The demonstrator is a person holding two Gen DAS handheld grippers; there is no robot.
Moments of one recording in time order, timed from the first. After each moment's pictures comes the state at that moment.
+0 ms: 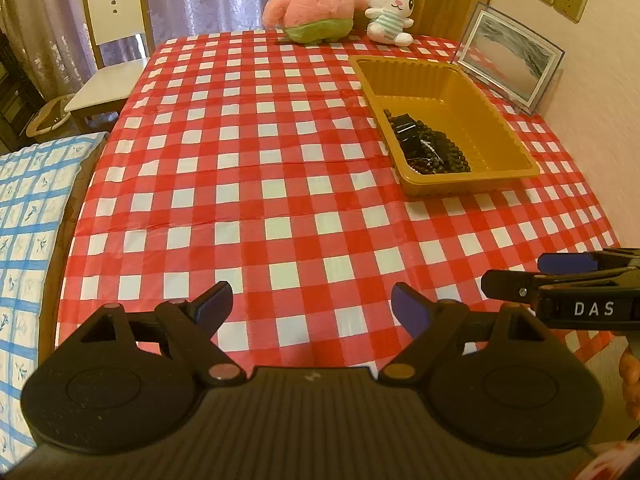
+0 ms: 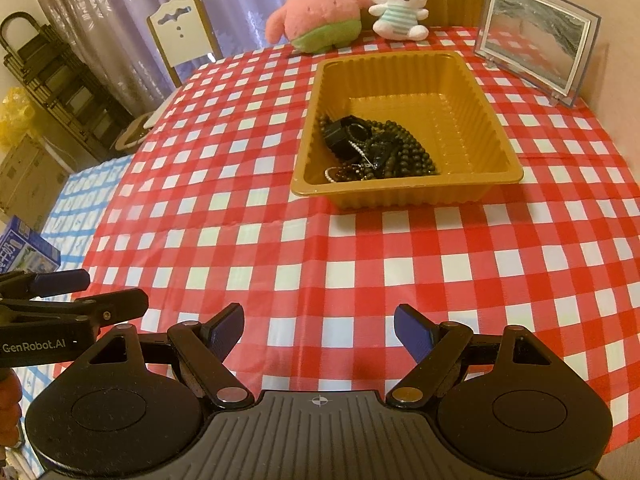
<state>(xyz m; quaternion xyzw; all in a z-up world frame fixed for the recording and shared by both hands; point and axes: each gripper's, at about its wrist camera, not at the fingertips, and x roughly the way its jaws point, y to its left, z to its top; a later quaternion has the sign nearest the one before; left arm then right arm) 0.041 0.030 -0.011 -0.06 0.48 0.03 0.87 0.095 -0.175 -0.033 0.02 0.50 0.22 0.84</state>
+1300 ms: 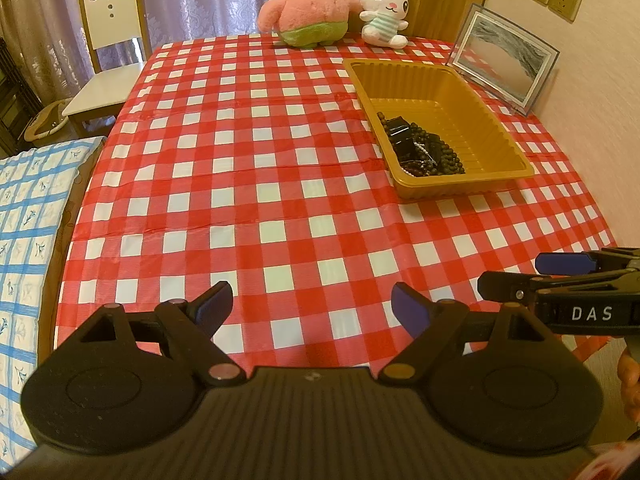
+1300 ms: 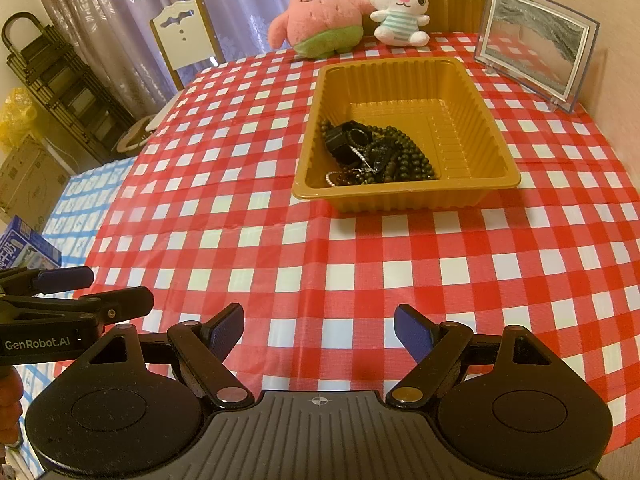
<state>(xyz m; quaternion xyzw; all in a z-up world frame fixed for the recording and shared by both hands) 0.041 0.027 -0.009 -0.06 0.48 0.03 0.87 0.095 -0.176 -0.030 0.02 0.49 0.22 0.84</state>
